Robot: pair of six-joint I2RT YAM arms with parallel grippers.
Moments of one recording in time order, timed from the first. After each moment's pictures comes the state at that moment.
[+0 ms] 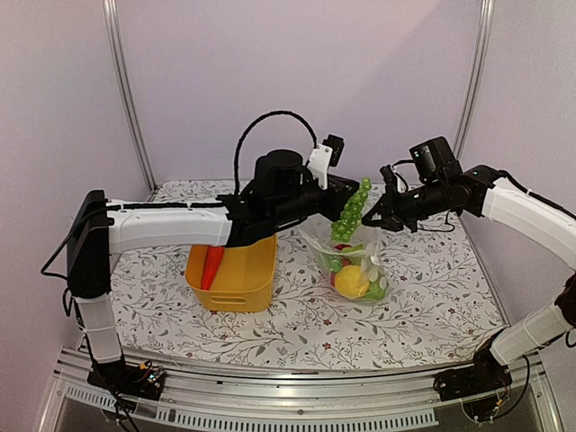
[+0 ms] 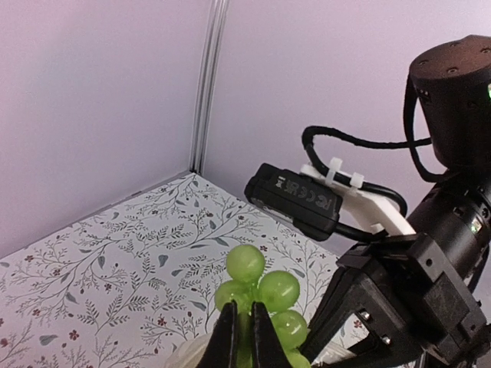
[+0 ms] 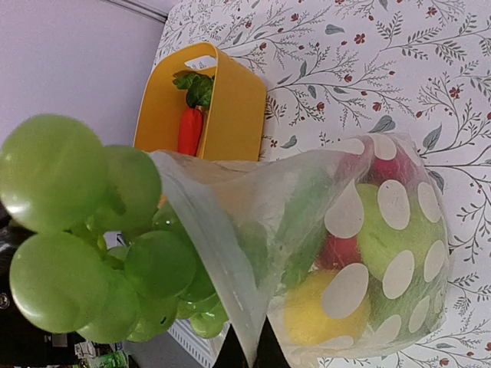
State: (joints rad) left arm -1.00 1.92 1.52 0.30 -0.04 -0.20; right arm 0.56 1.39 1.25 -0.63 -0.43 0.68
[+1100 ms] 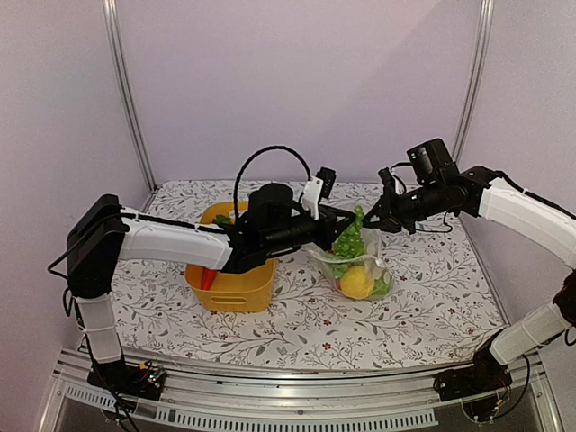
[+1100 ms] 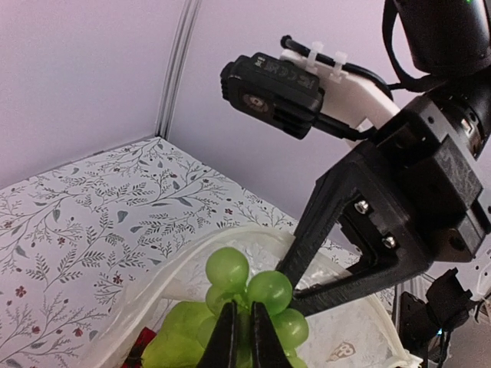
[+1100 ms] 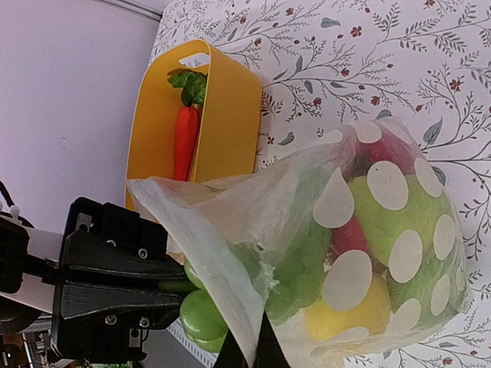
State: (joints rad) left arm -1.00 1.92 1.28 0.56 0.09 -0.31; right arm 0.56 1.41 1.25 -0.62 -0.43 0.69
